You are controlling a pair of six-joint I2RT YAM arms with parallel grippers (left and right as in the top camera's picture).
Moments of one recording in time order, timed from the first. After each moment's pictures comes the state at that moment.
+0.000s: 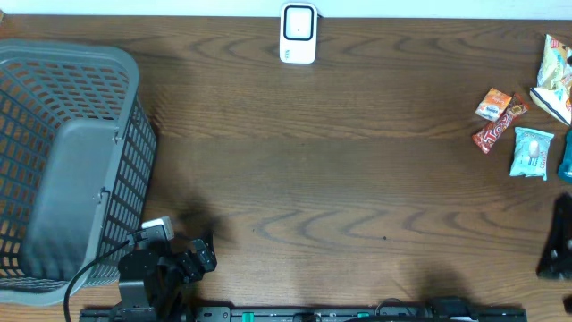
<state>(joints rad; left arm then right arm) 0.02 0.01 0.28 -0.99 0.15 -0.35 0.04 0.86 2.09 -1.48 0.20 0.20</state>
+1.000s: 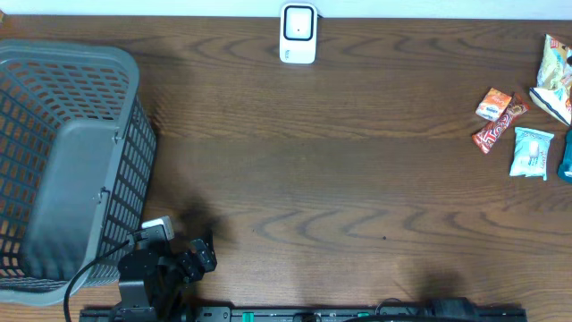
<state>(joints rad) 0.02 0.01 0.28 -0.99 0.15 -0.35 0.04 0.01 1.51 -1.38 0.37 0.21</state>
